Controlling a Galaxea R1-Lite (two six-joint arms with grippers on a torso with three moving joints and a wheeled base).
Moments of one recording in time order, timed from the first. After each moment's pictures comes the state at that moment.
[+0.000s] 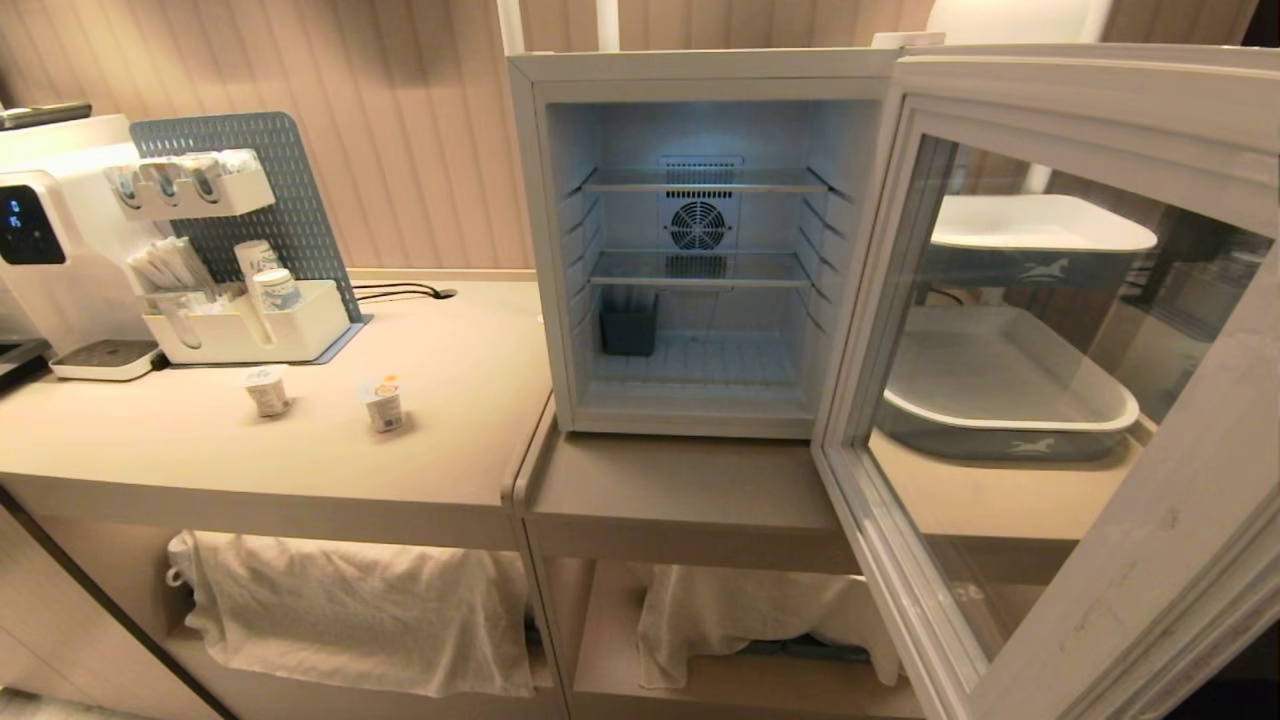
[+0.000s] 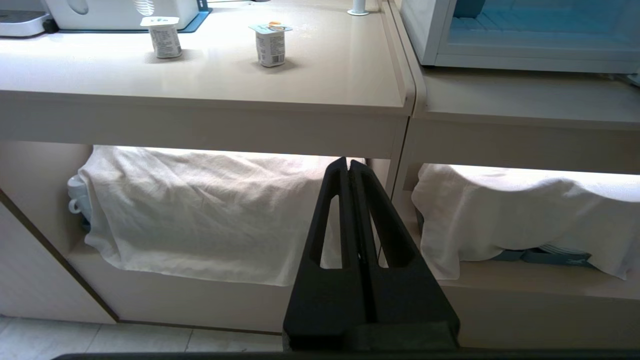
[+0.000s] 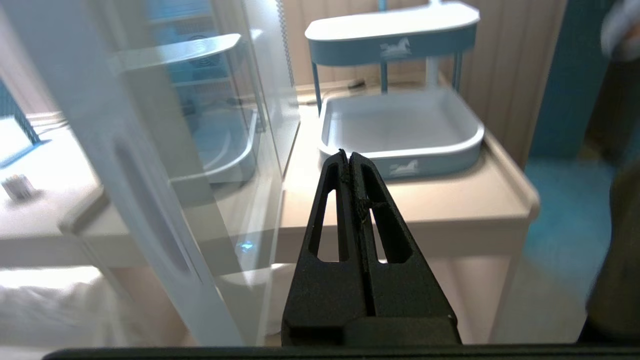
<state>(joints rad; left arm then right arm) 0.00 0.00 0.00 -0.02 -0.01 -0.02 0.00 0.18 -0.54 0.25 -0.03 0.09</state>
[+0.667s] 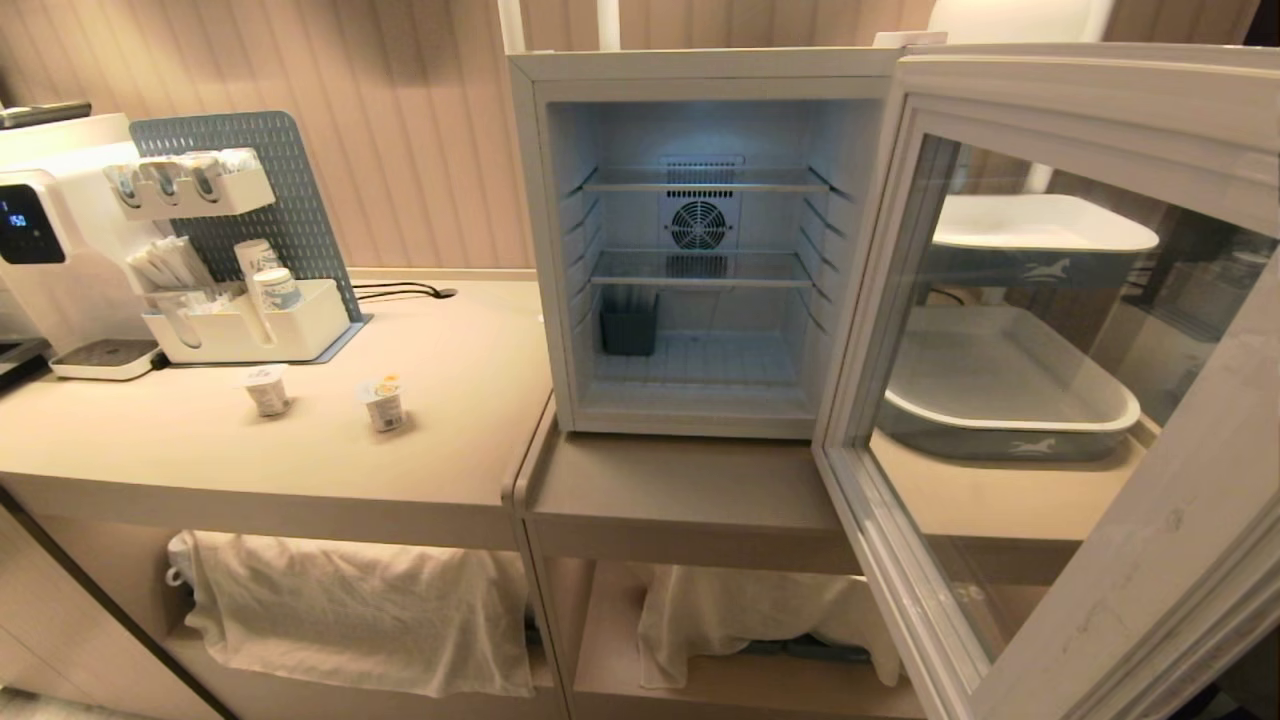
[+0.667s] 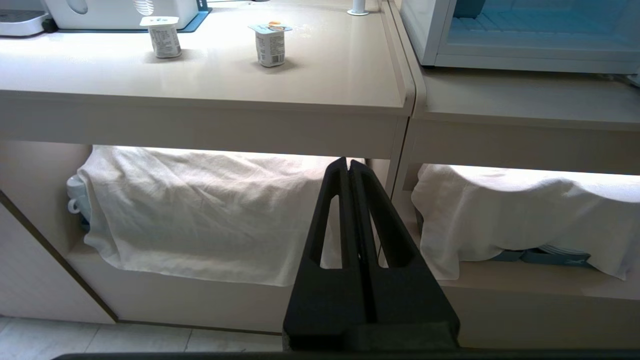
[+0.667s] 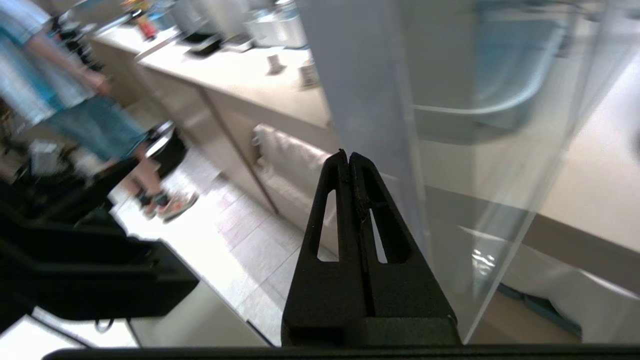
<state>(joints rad) 0.00 0.00 0.00 -0.02 -0.01 -0.03 0.14 0.63 -0.63 0.07 0.61 0.22</state>
